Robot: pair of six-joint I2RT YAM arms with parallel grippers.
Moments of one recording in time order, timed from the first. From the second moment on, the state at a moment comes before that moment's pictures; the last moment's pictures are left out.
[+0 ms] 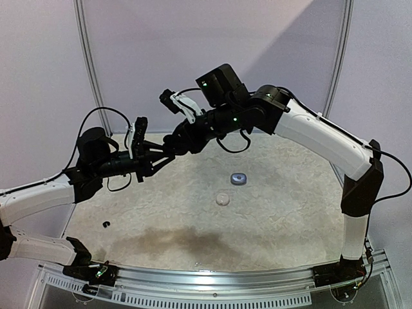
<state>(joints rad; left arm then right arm) -0.60 1.11 0.68 0.40 0.62 -0.04 1.08 2.01 2.25 -0.82 -0.17 0.05</state>
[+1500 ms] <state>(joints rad) -0.59 1.13 0.75 0.31 0.94 0.14 1.15 1.99 2.34 -1.03 -0.17 -0.28</state>
